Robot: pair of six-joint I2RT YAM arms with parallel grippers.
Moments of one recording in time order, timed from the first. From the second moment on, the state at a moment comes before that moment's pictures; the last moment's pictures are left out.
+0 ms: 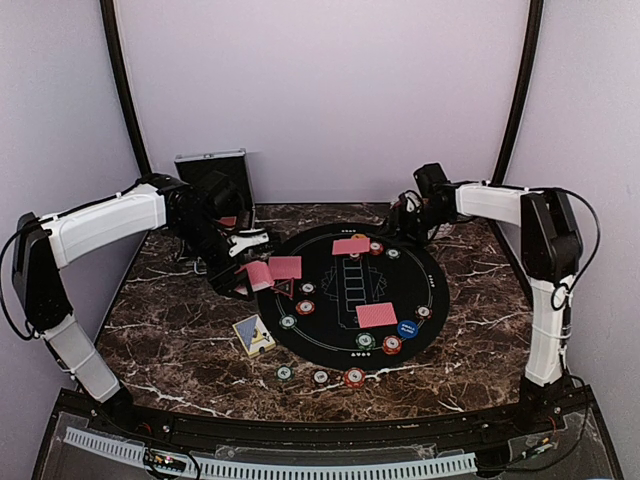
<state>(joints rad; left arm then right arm) -0.58 1.64 1.42 -1.06 0.33 0.59 0.35 2.13 1.69 -0.53 -0.43 0.54</state>
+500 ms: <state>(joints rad) -0.58 1.64 1.45 -1.05 0.34 0.59 0.68 1.88 1.32 -0.05 -0.73 0.85</state>
